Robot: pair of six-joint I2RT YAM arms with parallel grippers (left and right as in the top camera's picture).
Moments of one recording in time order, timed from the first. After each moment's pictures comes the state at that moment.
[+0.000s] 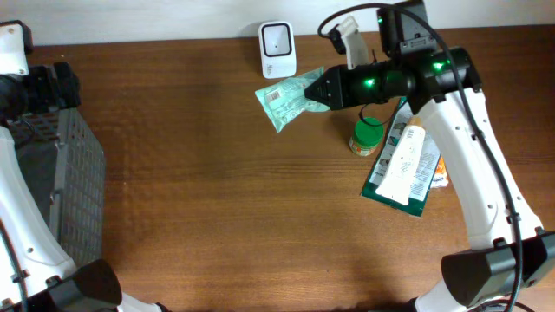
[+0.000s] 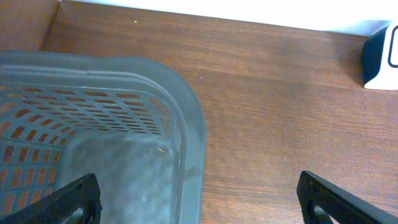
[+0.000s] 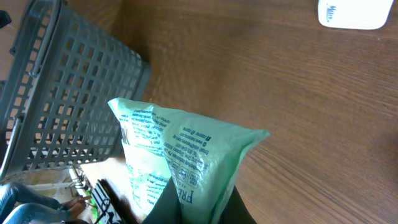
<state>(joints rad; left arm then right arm) 0.42 1.74 2.14 -1.28 0.18 0.21 0.22 1.76 1.89 -1.08 -0.69 0.12</state>
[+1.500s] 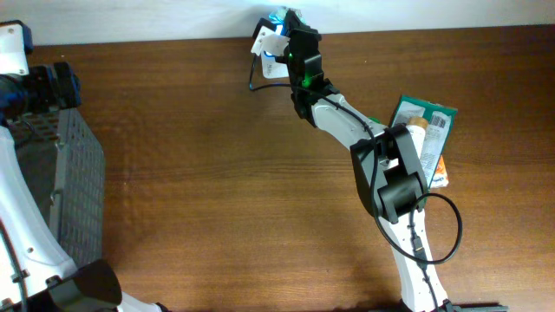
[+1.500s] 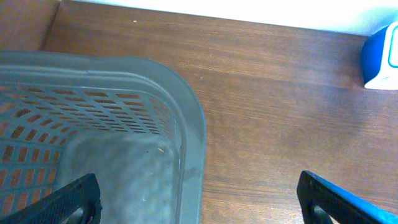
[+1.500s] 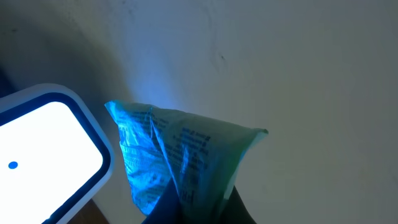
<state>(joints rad) 0.42 1.74 2.14 -1.28 0.18 0.21 0.39 2.47 1.89 0.52 0.29 -1.15</state>
